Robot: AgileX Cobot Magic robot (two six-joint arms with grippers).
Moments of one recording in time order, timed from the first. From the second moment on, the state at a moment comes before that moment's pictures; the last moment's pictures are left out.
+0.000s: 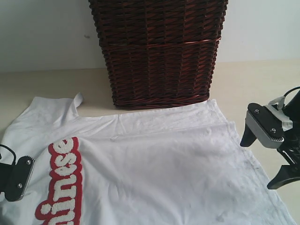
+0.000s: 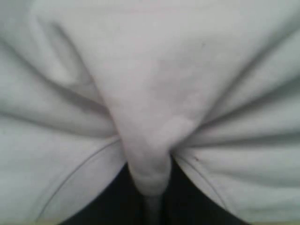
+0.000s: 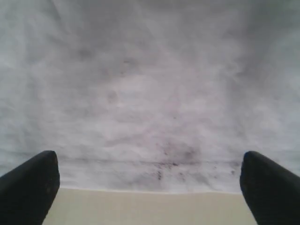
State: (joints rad) left arm -0.22 1.70 -0.59 0.21 0.64 1.12; right arm -0.02 1.84 -0.98 0.42 0.92 -2.04
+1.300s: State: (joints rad) left arm -0.22 1.70 -0.59 0.21 0.64 1.12; right arm -0.02 1.96 -1.01 0.22 0.87 -1.96
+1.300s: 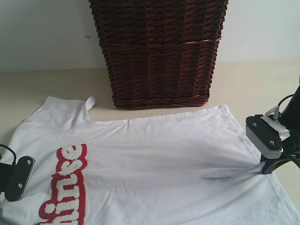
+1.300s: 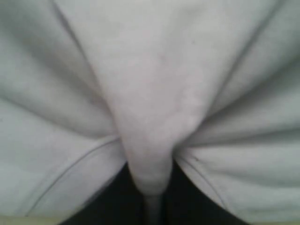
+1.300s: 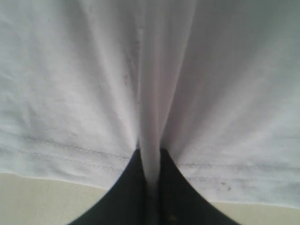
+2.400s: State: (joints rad) left arm -0.22 1.70 -0.59 0.21 0.64 1.12; right arm -0.02 1.93 -0.99 0.35 0.85 -1.73
